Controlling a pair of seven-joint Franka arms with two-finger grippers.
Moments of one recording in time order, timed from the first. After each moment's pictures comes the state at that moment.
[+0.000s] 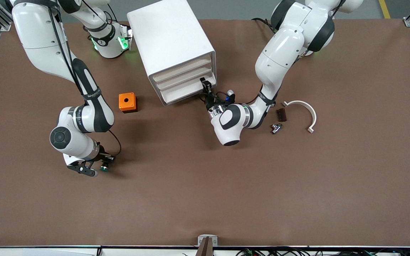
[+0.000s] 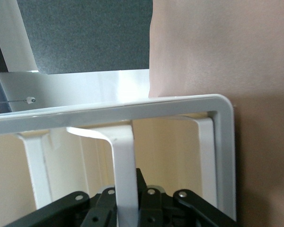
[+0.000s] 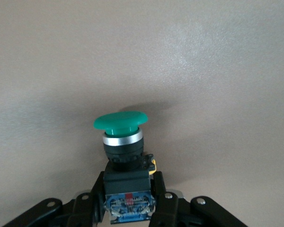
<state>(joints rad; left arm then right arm) -0.61 1.08 -0.09 -1.31 -1.02 1.36 -2.19 0.19 0.61 -0.09 -1.84 0.10 2.42 0.38</state>
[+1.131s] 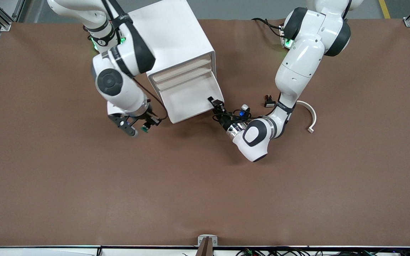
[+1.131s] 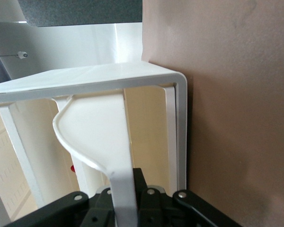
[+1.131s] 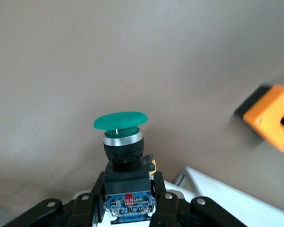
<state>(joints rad) -0.46 1.08 -0.08 -1.32 -1.09 1.41 -2.19 0.63 0.26 -0.08 -1.88 0.16 2.08 1.20</state>
